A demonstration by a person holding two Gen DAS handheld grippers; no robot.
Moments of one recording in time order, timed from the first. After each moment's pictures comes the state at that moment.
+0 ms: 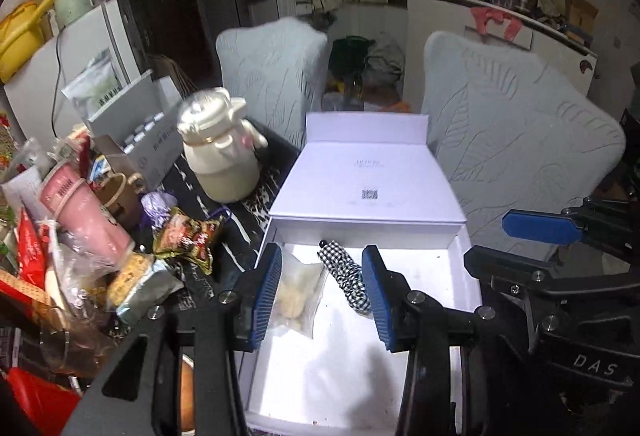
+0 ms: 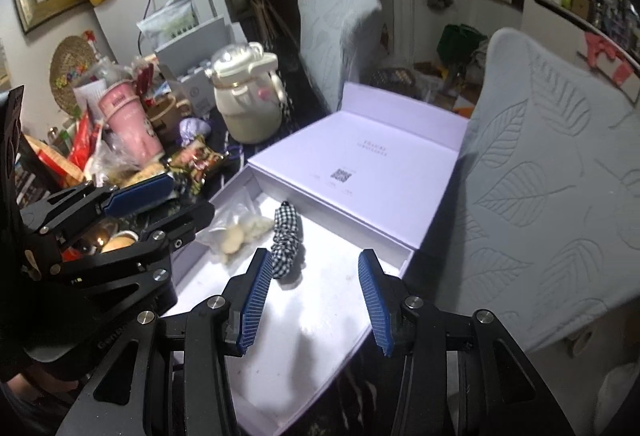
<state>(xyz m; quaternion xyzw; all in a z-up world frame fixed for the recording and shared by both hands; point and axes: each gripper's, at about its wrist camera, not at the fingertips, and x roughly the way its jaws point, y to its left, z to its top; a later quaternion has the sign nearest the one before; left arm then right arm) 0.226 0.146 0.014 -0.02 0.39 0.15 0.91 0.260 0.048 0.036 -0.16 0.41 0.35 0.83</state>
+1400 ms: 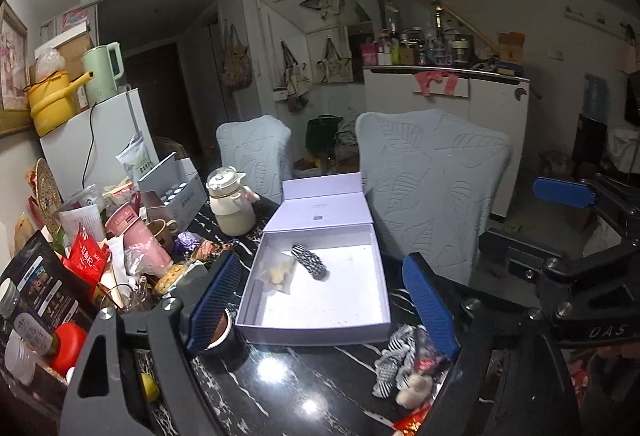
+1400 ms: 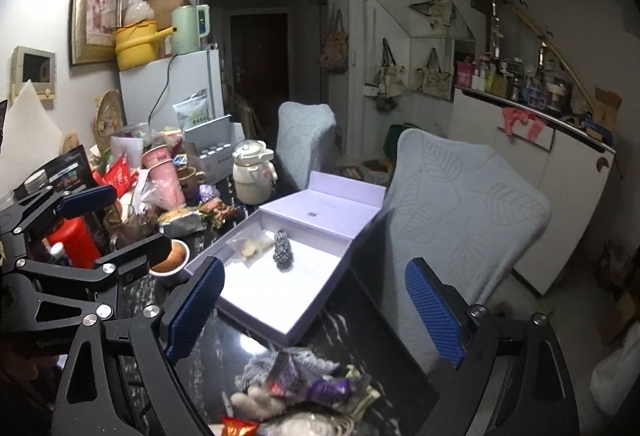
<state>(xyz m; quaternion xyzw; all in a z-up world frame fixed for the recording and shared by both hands) 0.018 0.034 0.093 0.04 0.26 0.11 0.96 0.048 -0.078 0.108 -0.12 0.22 0.30 0.92</state>
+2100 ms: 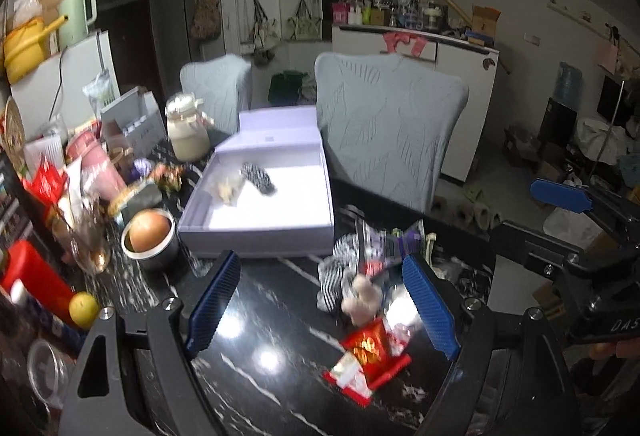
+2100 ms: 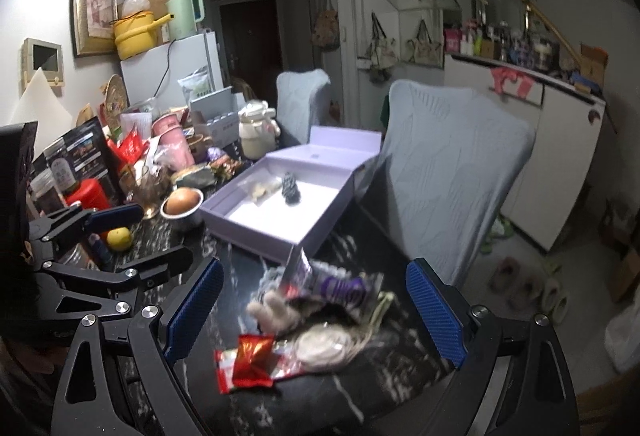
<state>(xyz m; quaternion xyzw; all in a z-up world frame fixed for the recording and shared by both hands) -0.029 0.011 0.016 -0.02 0.33 0.05 0.94 -0.013 -0.131 0.047 -0.09 0.27 0.29 0.92</state>
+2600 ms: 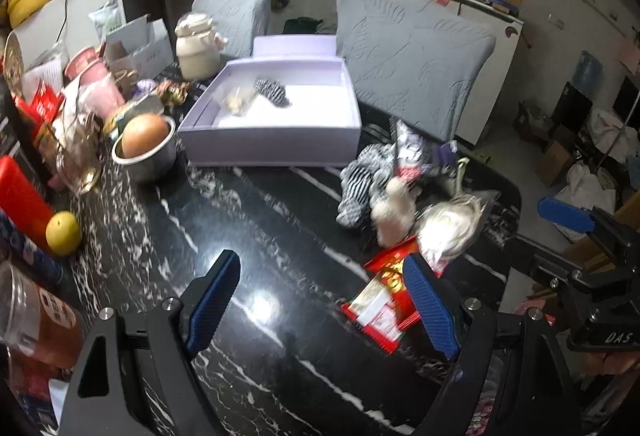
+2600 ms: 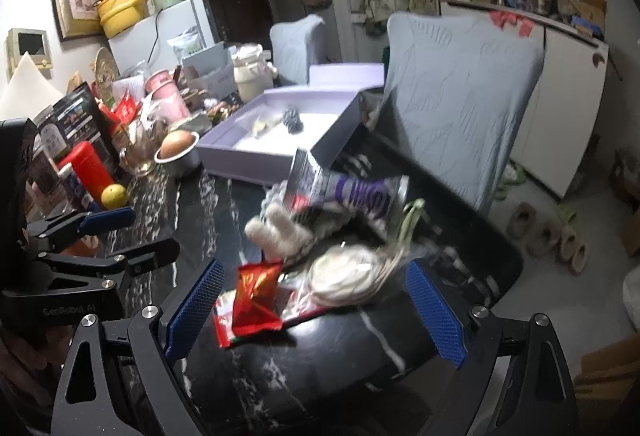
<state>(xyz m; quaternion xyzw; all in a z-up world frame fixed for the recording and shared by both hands) -0.042 0.032 -0.056 -0.06 0.41 0.07 0.91 -0.018 -0.134 -0.035 -0.07 0.34 0.28 0.89</state>
